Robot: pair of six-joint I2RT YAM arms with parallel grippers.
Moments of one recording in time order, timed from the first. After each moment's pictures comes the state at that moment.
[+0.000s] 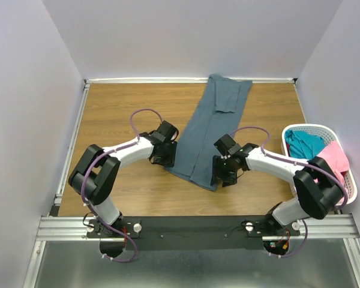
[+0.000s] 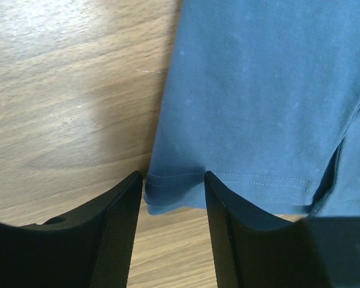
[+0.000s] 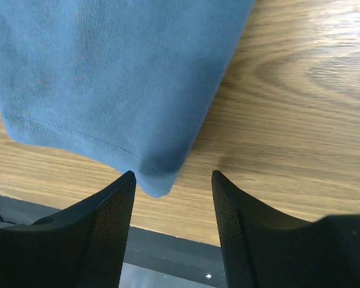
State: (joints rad) left arm -0.61 1.66 0.97 -0.47 0.02 -0.45; right arm 0.67 1.48 0.80 -0.62 -0.12 0.76
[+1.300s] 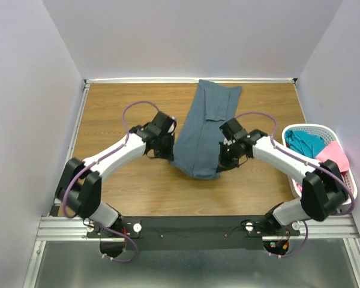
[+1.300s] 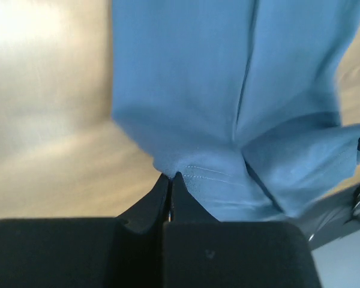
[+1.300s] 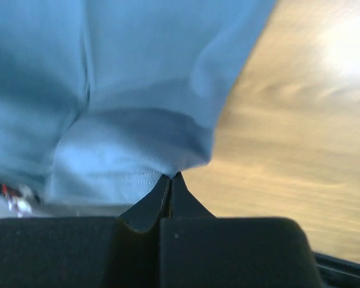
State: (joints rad) left arm -0.63 1.46 1.03 -0.65 0.12 -0.51; right arm 0.61 1.43 0.96 -0.76 -0.17 0.69
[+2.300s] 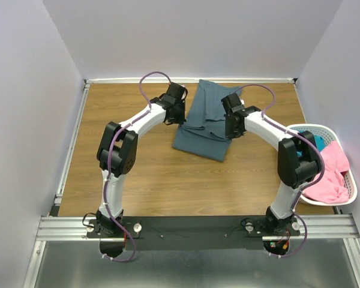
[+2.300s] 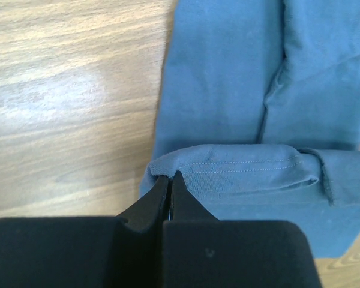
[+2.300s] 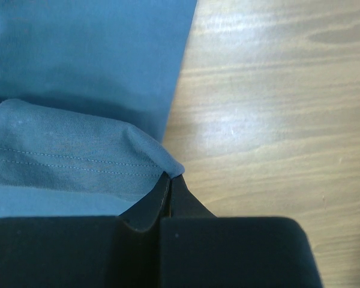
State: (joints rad) left arm -0.50 2.07 1.68 -0.50 0.02 -0.42; right arm 0.40 1.81 1.33 -0.66 0.26 0.38
